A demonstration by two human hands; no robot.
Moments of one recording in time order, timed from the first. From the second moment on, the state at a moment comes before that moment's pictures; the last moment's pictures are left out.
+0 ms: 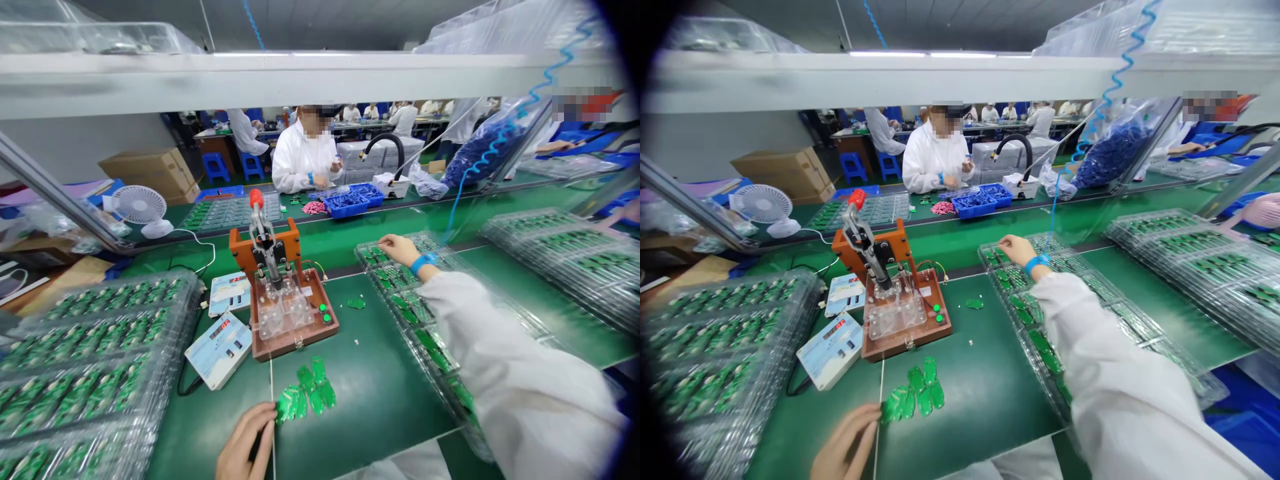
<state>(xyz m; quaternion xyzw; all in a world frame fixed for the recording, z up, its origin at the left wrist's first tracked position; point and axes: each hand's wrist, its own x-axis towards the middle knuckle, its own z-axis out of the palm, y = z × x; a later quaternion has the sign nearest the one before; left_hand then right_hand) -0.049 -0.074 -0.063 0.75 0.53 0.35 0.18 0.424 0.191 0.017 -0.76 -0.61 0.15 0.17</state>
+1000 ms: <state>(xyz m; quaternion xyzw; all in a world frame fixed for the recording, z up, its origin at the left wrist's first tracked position) -0.057 -0.018 -0.021 0.85 0.38 0.15 0.33 0.214 0.007 -0.039 -0.36 -0.84 0.34 0.20</state>
